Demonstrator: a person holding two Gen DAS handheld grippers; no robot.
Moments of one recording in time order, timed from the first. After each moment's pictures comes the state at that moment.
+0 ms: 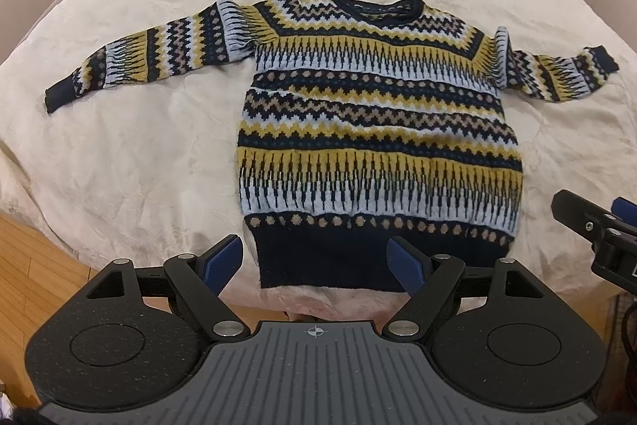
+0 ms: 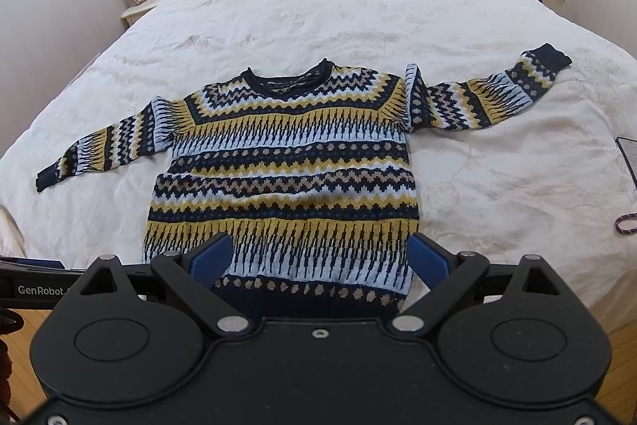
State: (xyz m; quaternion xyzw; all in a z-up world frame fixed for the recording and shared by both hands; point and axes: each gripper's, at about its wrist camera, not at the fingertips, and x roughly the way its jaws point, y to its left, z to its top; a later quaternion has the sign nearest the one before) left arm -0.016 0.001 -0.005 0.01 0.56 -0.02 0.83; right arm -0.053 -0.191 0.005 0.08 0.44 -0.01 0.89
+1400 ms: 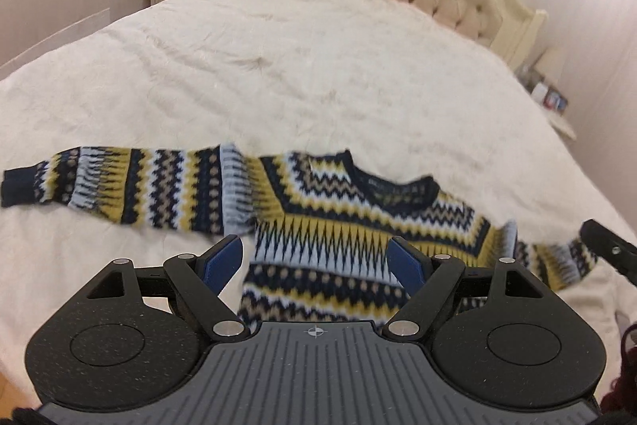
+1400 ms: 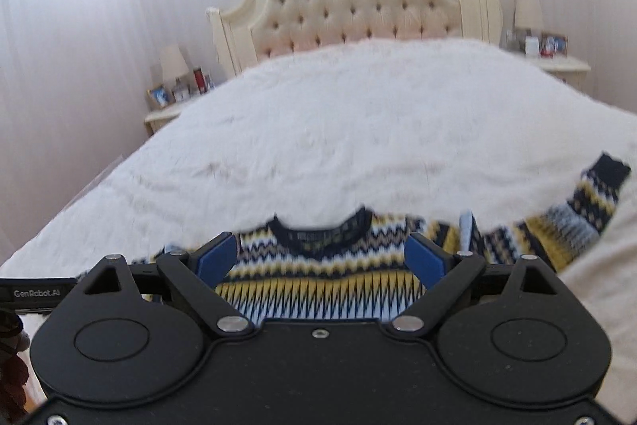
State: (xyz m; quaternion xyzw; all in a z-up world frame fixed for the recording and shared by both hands) left arm 0.122 0.073 0.002 -0.11 0.39 -0.04 0.91; right arm 0.073 -0.185 0.022 0.11 0.25 0.01 0.96
